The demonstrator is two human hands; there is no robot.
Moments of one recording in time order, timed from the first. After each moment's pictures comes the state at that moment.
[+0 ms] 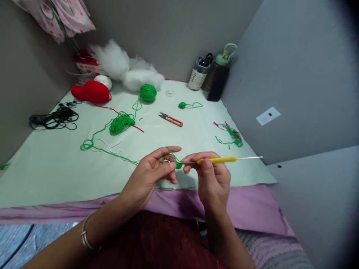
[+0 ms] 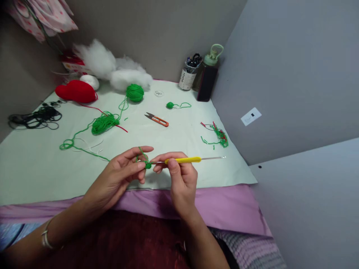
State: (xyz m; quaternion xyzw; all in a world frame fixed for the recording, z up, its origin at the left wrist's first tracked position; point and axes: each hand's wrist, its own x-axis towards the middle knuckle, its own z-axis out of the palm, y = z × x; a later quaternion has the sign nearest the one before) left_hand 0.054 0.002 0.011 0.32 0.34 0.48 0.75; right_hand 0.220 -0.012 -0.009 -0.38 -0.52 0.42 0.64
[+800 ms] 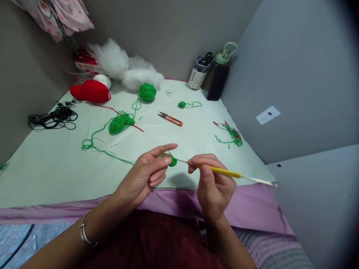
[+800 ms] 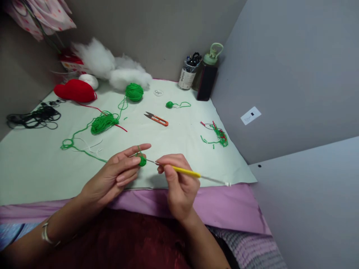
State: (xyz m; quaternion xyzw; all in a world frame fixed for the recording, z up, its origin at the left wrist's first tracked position) left_hand 0.049 0.006 0.013 0.25 0.32 0.46 0.79; right_hand 0.217 -0.015 -0.011 -0.39 -0.60 0.25 0.65
